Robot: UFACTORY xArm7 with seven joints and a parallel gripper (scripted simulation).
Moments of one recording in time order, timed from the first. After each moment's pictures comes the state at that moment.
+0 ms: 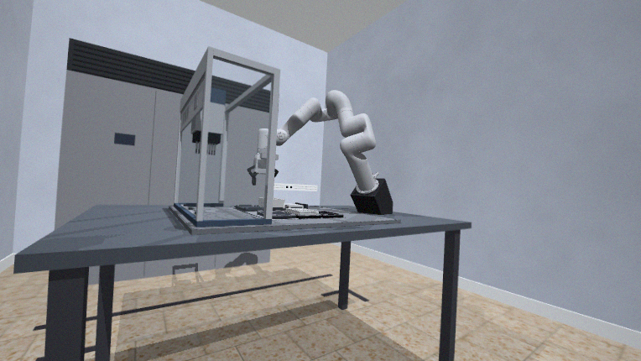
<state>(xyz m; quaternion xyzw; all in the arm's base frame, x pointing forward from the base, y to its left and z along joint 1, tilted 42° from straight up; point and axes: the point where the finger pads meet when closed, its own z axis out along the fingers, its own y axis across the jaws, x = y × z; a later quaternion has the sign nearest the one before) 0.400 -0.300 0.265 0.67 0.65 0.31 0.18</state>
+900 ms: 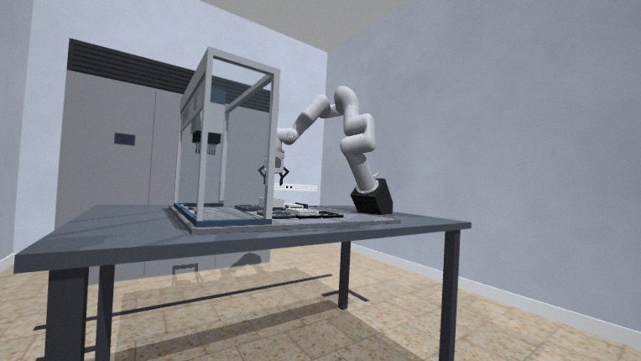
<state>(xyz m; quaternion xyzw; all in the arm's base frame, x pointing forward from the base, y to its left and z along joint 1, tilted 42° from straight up) 0.360 -0.268 0.247 0.78 0.52 0.34 0.12</state>
